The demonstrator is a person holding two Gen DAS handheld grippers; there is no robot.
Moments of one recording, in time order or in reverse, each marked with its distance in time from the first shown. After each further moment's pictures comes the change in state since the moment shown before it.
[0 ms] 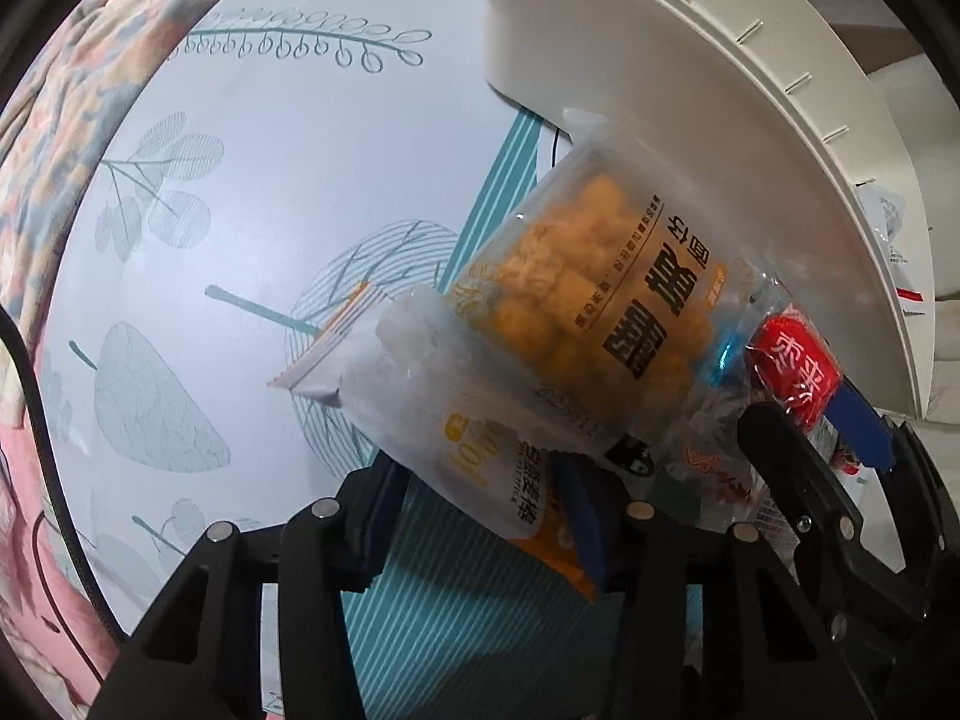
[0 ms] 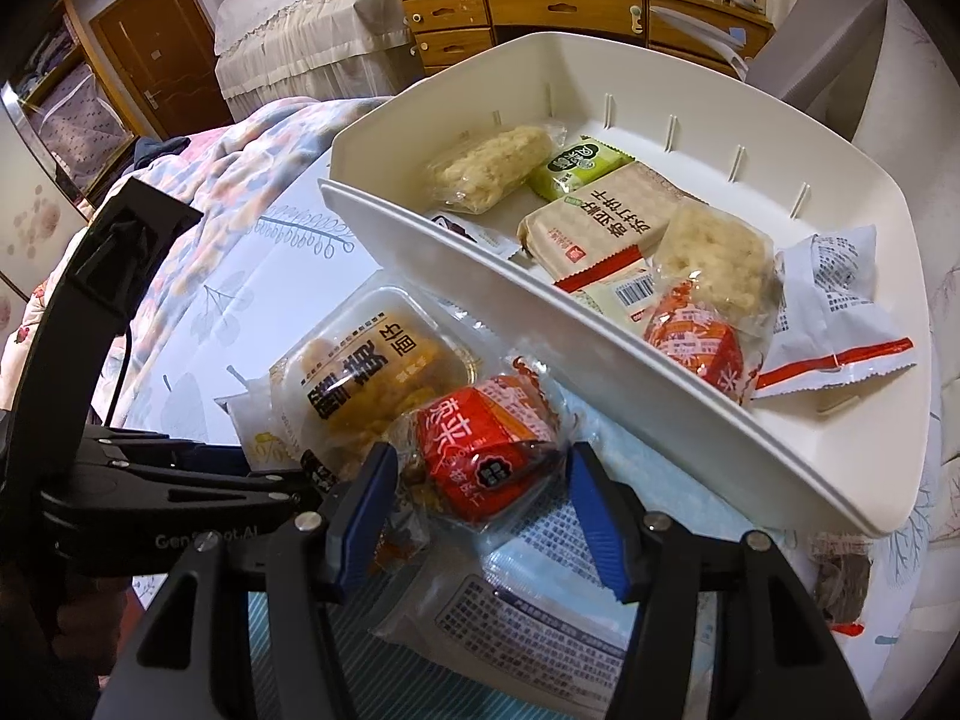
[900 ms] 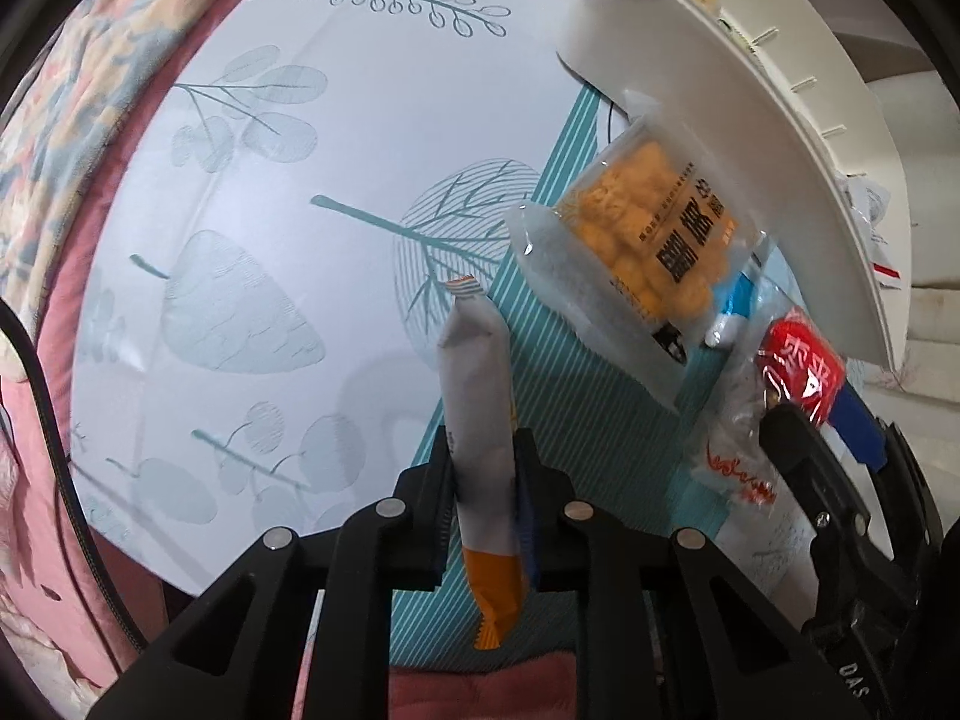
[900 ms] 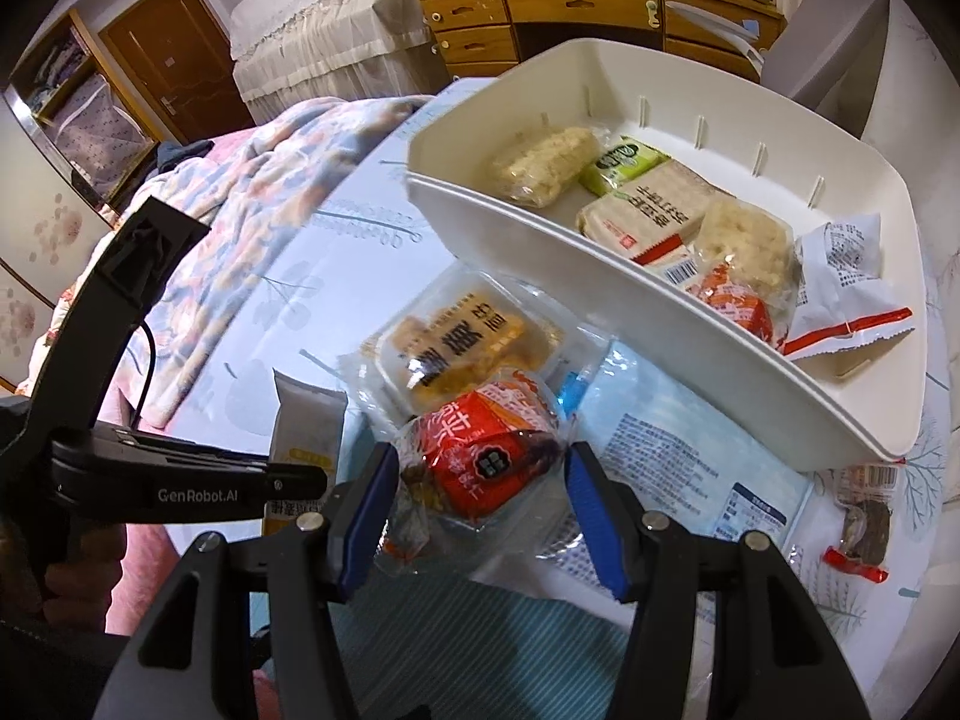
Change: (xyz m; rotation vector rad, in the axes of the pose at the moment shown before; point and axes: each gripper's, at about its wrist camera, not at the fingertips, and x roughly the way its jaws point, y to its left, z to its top) left arm -0.029 0.055 -0.047 -0.030 0.085 -0.038; right arm -0.033 0.031 -0.008 0.019 0.003 0.078
